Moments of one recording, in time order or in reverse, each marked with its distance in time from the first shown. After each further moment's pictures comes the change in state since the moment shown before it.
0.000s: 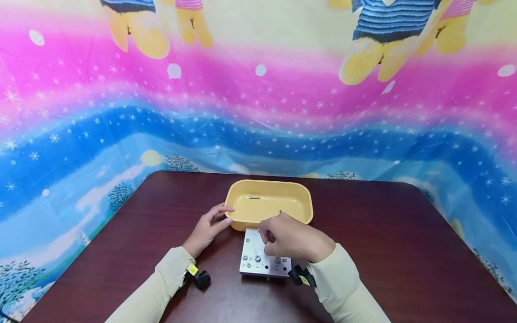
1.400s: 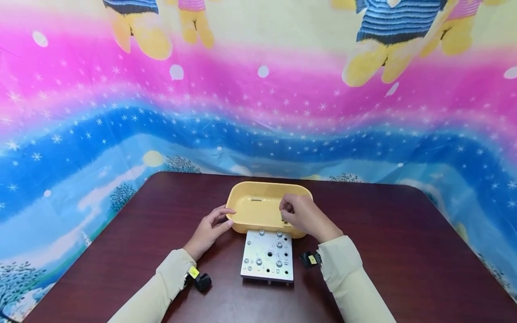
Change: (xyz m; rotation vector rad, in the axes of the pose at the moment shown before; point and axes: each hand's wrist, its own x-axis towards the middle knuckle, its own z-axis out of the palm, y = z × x) left_hand 0.006 -0.018 0.002 -0.003 0.035 0.012; right_hand 0.023 0.080 0.001 0.060 0.329 0.165
